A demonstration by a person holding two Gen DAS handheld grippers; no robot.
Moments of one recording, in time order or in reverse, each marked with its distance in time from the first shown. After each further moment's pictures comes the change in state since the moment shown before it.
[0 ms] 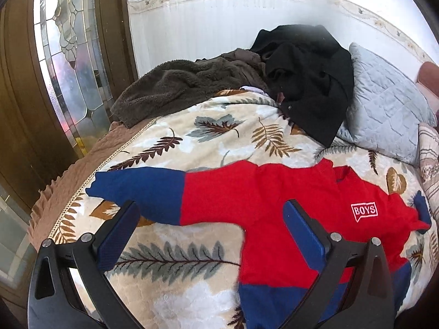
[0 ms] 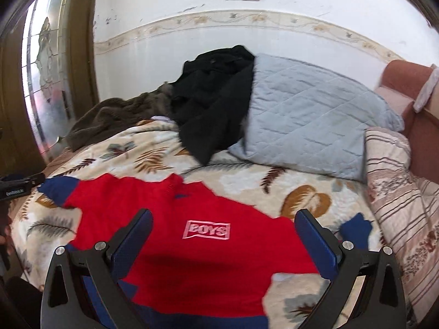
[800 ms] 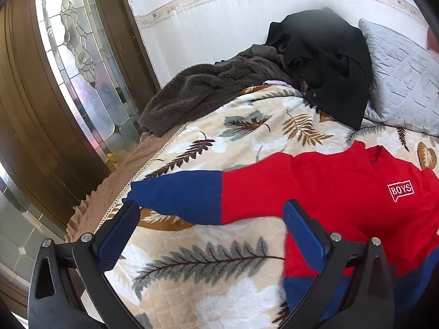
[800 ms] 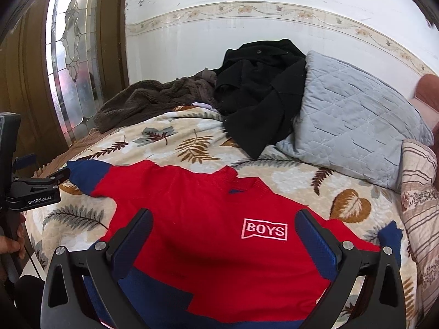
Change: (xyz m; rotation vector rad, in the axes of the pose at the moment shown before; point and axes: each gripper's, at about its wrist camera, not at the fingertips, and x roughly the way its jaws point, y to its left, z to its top) left arm -0.002 0.008 -0.009 0.113 -0.031 0.185; right arm 0.023 0.089 0.003 -0.093 0.048 0.100
